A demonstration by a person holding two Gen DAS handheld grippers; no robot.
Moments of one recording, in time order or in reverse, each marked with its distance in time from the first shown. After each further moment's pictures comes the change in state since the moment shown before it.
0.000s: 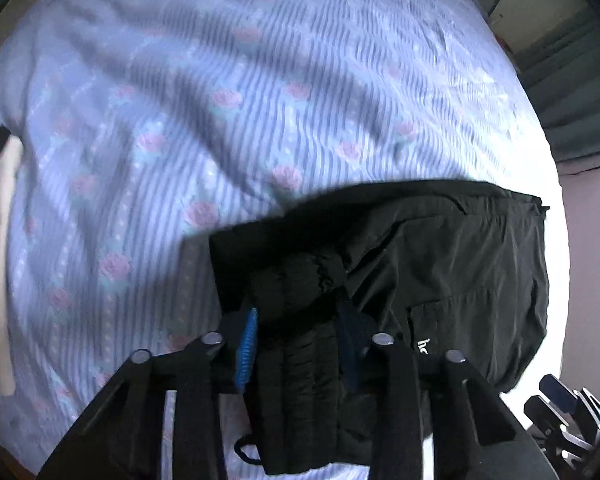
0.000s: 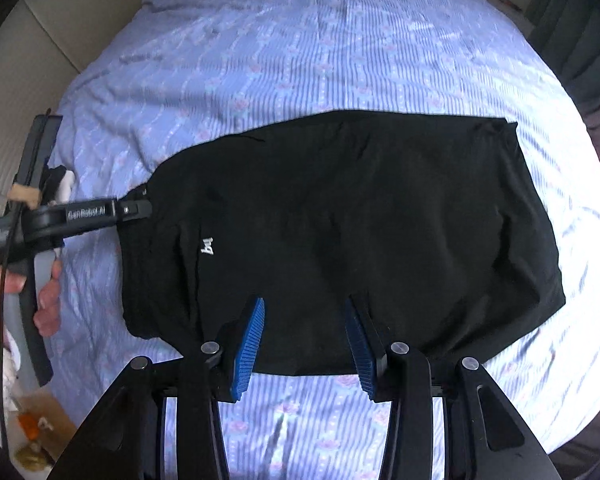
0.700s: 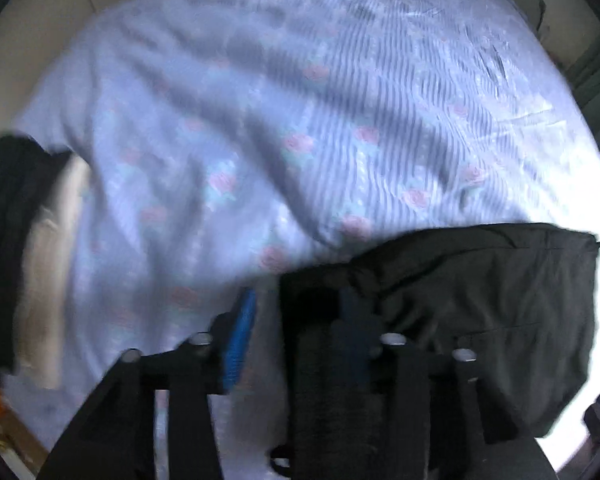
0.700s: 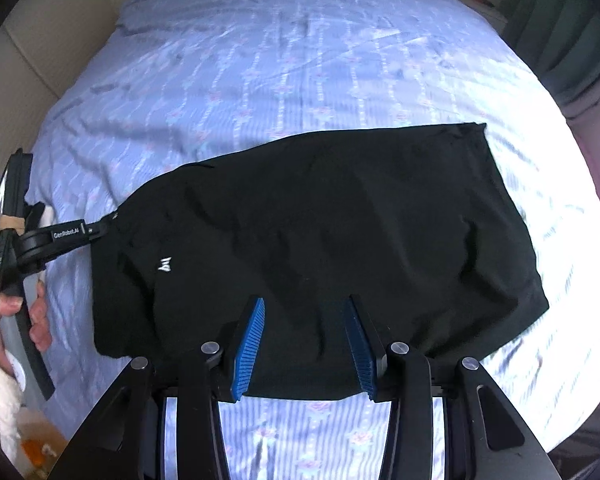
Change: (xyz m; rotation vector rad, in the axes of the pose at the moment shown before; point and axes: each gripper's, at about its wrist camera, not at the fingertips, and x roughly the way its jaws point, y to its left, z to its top) left arm -0.011 0.002 0.015 -0.038 -0.097 0.286; right arm -0.007 -0.034 0.016 0.079 -0.063 -0.063
